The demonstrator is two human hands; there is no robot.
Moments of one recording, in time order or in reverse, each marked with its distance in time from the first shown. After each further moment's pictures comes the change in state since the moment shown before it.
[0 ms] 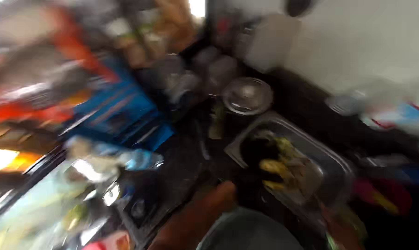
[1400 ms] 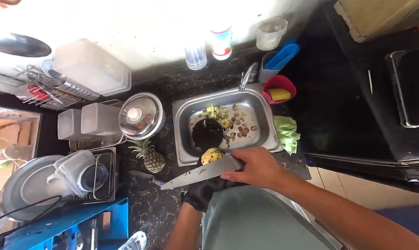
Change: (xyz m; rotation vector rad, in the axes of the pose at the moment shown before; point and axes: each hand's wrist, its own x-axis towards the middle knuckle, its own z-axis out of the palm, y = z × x) left_hand 0.023 -0.043 0.011 -0.160 -0.335 0.120; right_hand -0.062 -0.111 -0.004 -0.070 0.201 -0.546
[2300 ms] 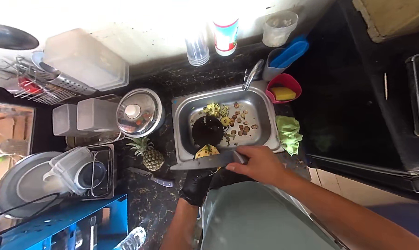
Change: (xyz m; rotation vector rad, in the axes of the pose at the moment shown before) left_hand 0.025 0.015 0.012 -0.173 0.206 -0.088; right_hand 0.012 0.020 -0.002 0.159 -0.114 0.178
